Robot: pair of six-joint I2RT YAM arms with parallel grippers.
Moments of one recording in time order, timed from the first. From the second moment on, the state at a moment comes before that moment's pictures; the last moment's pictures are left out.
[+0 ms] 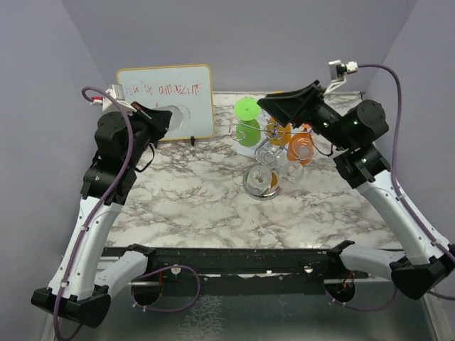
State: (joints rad) left arm -0.28 0.97 1.25 -0.44 -0.08 -0.74; right arm 0.44 1.10 1.27 0.16 -0.44 0.74
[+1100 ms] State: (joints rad) left arm -0.27 0.75 1.09 0.36 0.22 -1.17; right arm 0.98 1.61 1.54 0.64 -0.04 1.12
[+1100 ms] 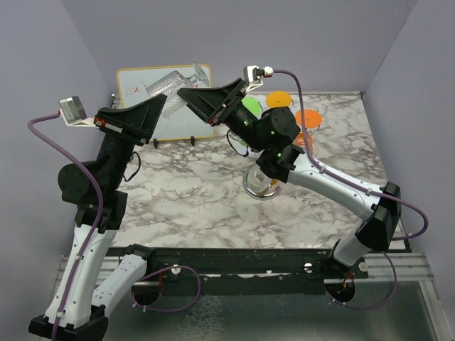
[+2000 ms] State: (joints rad) left arm -0.27 0.73 1.00 0.45 0.27 -1.23; right arm 0.98 1.67 1.65 0.64 -0.10 1.08
